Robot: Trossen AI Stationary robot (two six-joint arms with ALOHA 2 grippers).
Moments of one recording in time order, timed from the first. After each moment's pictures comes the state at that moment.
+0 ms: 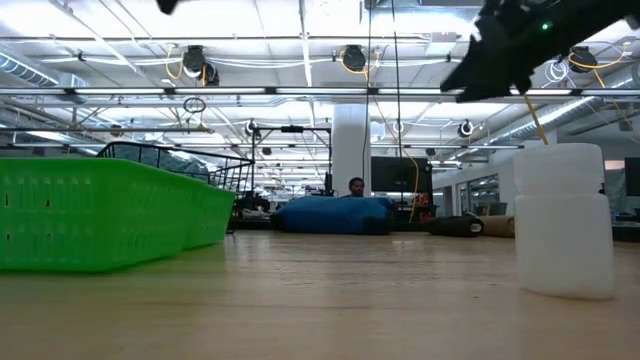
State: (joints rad) left arm 0.02 0.82 0.99 -0.42 -0.06 -0.13; right arm 0.03 0.78 0.58 -0.25 0.68 0.31
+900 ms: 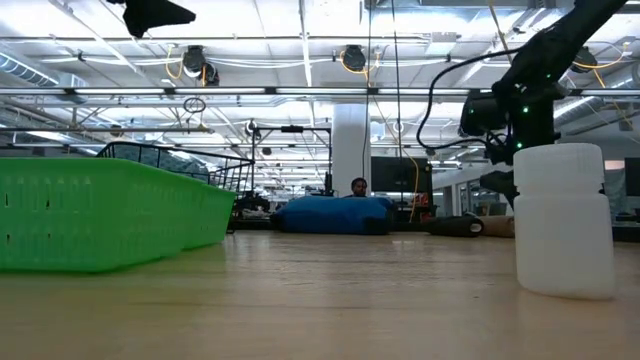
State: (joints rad) left arm -0.10 0.66 0.75 -0.29 -0.34 -0.17; right arm -0.84 1.31 0.65 -0.74 0.47 0.49
